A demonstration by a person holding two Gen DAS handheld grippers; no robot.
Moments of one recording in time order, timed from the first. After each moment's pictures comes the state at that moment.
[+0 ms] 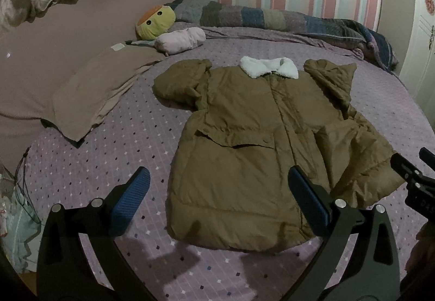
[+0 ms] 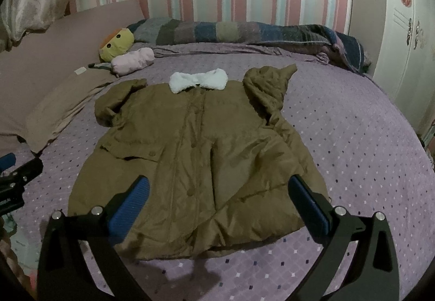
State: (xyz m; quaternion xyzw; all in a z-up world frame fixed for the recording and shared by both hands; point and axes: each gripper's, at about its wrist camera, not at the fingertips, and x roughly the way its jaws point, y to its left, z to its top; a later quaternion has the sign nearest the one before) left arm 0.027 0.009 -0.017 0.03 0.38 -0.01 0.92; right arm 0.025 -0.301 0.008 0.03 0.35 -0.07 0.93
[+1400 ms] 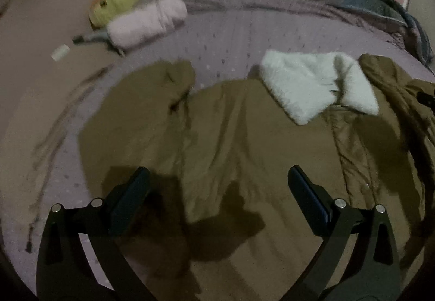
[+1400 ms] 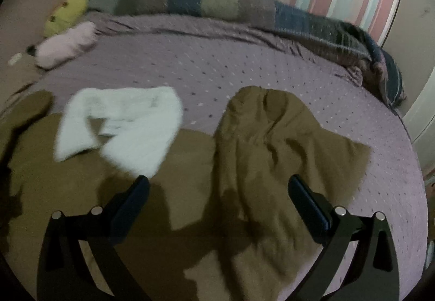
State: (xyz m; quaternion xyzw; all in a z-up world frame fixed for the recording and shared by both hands) left arm 0.472 -0.026 -0.159 0.05 0.47 -0.02 0.88; right arm 0.518 -0.440 -0.096 -0.05 0.44 -0.09 0.89
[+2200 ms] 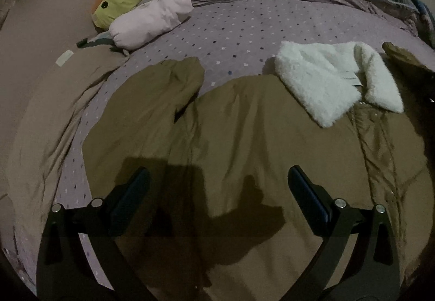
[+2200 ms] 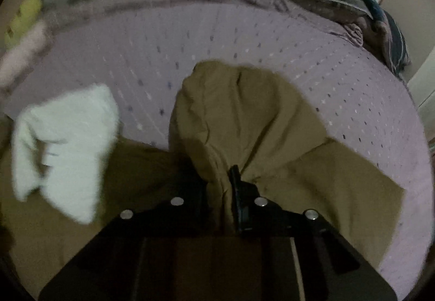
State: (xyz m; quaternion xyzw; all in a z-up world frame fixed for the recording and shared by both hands) left arm 0.481 -0.026 -0.166 0.09 0.48 0.01 0.87; right arm 0.556 -0.511 -0.109 0.04 0.50 -0.11 0.86
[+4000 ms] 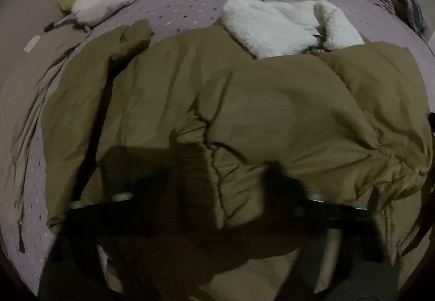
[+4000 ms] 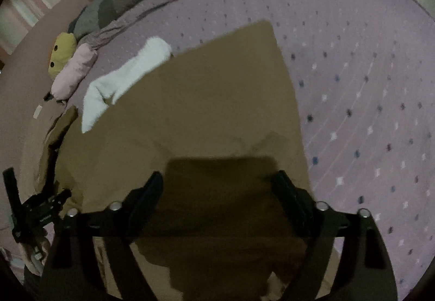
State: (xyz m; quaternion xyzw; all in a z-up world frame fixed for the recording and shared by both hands) left arm 0.444 -0.062 -0.203 0.09 0.53 -0.06 0.84; right arm 0.424 -0.498 -0.164 0.21 0.50 -0.03 0.84
